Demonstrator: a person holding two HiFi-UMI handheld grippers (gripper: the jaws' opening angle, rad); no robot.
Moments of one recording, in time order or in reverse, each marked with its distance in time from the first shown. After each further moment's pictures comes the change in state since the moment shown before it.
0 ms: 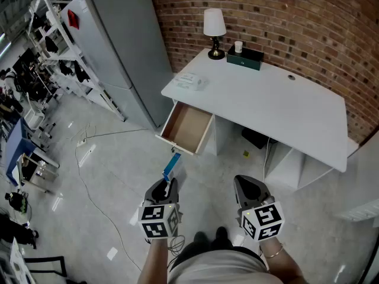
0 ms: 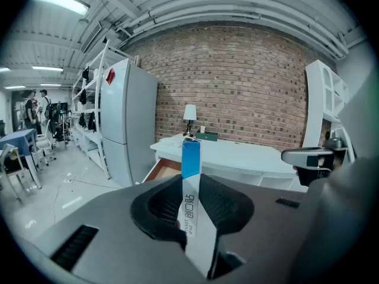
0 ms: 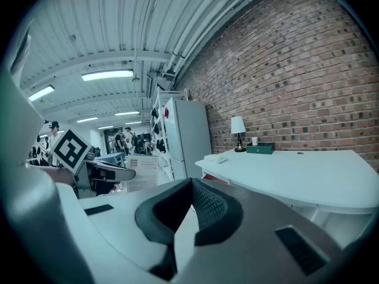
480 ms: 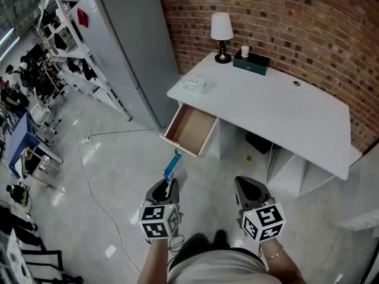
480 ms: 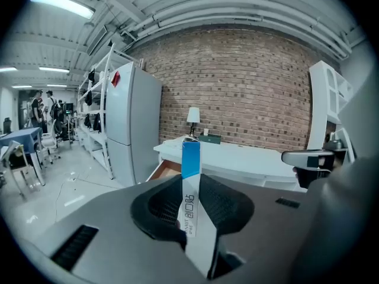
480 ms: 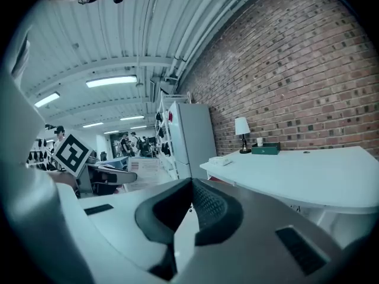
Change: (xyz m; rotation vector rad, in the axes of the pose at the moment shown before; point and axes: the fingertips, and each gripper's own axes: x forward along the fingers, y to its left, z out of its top) left arm -0.009 -0.011 -0.003 -0.024 -0.022 0.032; right arm -0.009 -0.005 0.000 0.022 -0.025 0.054
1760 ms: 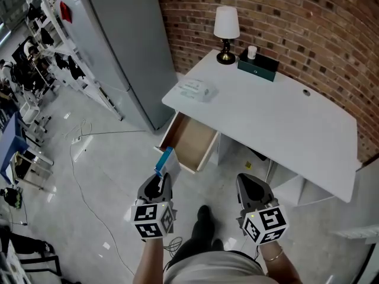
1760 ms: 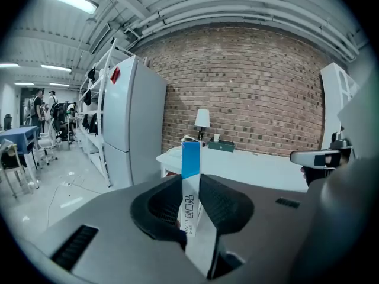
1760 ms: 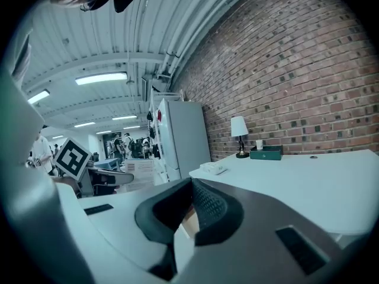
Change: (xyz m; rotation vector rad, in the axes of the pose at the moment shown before) left arm 0.155 0.079 0.074 -0.019 -0.043 0.013; right arm 0.155 -0.068 0.049 0.010 -0.008 -0.055
